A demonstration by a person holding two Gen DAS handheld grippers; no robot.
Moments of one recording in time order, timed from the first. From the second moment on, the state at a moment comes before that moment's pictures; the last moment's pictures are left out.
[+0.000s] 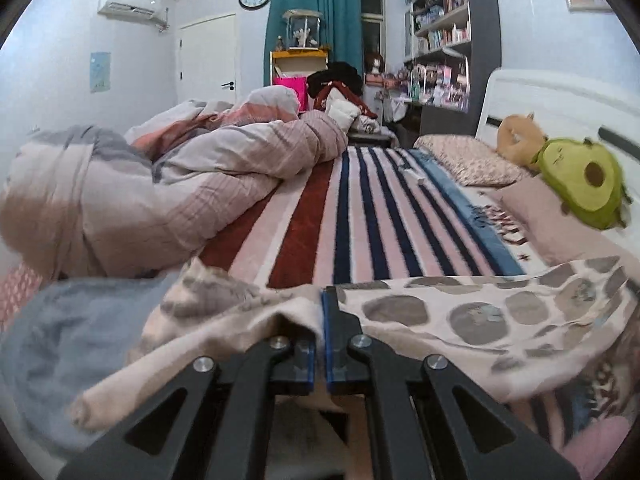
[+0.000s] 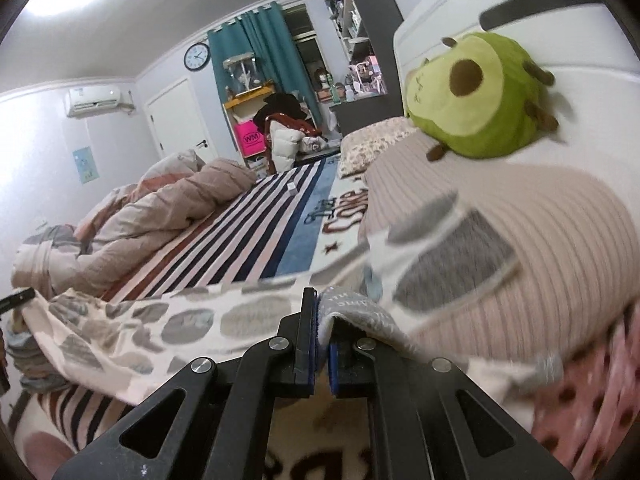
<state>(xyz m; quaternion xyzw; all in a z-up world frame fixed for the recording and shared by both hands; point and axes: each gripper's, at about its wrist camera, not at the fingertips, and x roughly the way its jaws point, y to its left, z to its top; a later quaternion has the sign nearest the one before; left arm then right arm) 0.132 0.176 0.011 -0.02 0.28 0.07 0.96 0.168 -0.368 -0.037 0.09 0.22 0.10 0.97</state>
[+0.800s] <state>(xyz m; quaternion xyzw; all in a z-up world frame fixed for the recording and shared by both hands) 0.238 0.204 0.019 -0.01 0.31 0.06 0.95 0.272 -0.343 -0.024 0.00 0.31 0.11 0.94</state>
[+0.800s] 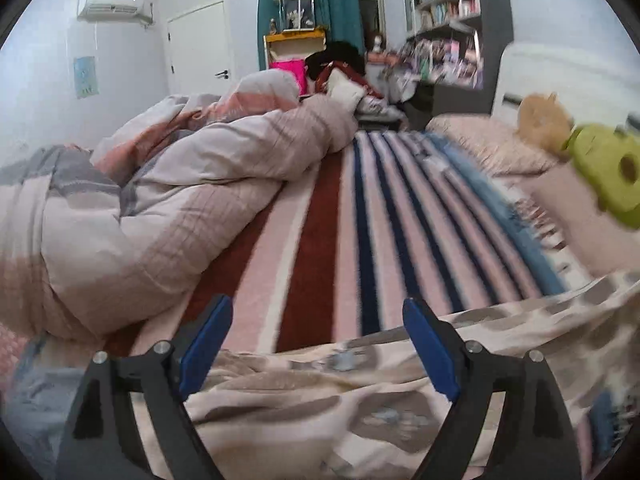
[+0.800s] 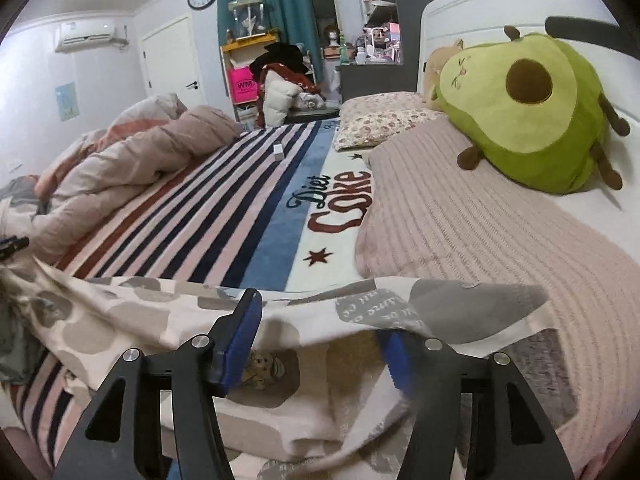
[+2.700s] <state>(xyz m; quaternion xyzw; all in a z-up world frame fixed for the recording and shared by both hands) 0.191 0.167 -0.041 -0.02 0.36 0.02 0.93 0.265 -0.421 0.020 -0.08 0.33 -0.04 0.94</state>
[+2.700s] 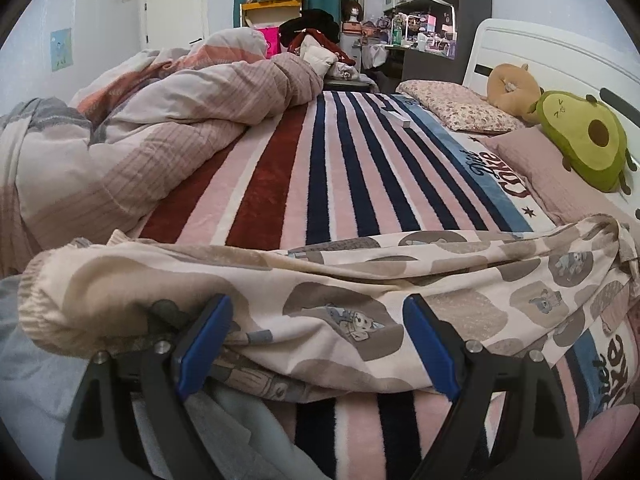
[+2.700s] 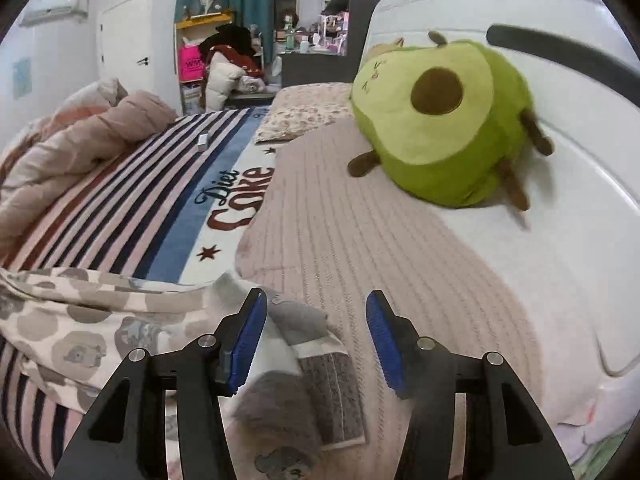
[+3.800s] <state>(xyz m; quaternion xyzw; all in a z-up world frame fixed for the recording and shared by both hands) 0.195 0.128 -0.050 0.00 0.39 0.00 0.92 0.278 -0.441 0.012 -0.13 0.28 -0.13 0.94</state>
